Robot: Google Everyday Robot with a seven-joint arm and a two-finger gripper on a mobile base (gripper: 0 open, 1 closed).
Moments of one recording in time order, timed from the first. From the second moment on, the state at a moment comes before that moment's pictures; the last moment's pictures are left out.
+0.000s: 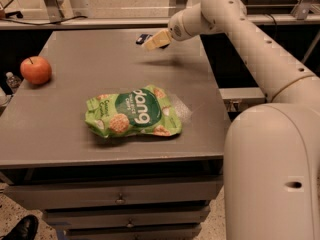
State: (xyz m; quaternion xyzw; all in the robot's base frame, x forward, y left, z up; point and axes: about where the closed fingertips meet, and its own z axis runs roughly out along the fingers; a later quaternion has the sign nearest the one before) arm 0.846 -0.013 0.876 -0.41 0.77 0.17 0.46
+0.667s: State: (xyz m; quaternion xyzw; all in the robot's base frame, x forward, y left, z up) arm 0.875 -0.013 0.838 -0.39 0.79 0.18 0.45
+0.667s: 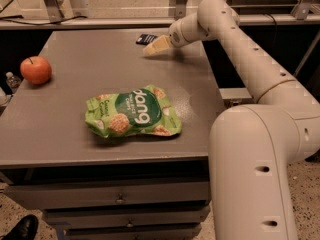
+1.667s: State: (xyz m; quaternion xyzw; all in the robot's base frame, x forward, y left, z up) arm 0.886 -0.014 0.824 -0.38 0.79 0.19 0.45
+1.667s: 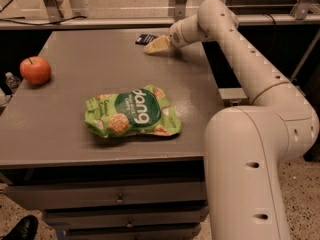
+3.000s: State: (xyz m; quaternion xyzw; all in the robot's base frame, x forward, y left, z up) arm 0.886 -0.014 0.831 -0.38 0.79 0.19 0.45
